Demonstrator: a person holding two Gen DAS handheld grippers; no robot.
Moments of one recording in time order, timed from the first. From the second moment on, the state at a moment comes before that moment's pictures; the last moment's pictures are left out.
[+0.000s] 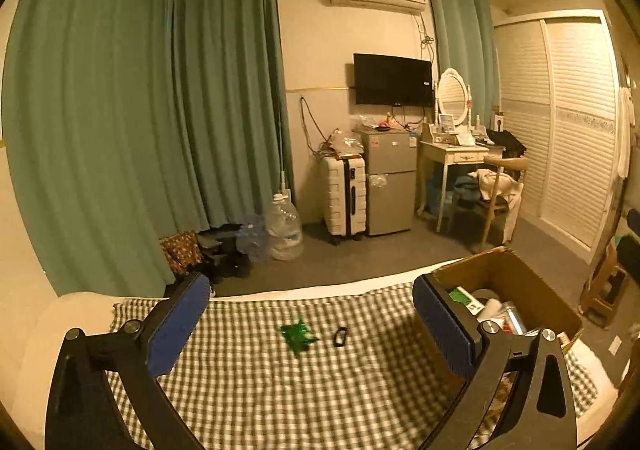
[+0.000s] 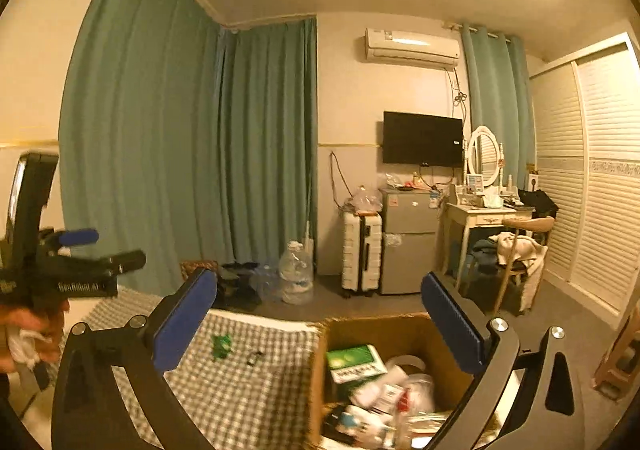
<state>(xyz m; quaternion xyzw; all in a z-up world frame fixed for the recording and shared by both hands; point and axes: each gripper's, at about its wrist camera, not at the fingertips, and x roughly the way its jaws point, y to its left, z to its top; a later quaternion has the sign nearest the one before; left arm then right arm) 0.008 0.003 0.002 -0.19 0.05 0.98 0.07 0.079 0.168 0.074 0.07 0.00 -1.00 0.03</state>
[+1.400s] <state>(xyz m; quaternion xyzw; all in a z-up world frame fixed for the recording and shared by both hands) -0.264 -0.043 -0.308 -0.41 -0.03 0.90 0.11 -0.230 0.066 -0.224 0.37 0.00 -0.93 0.07</state>
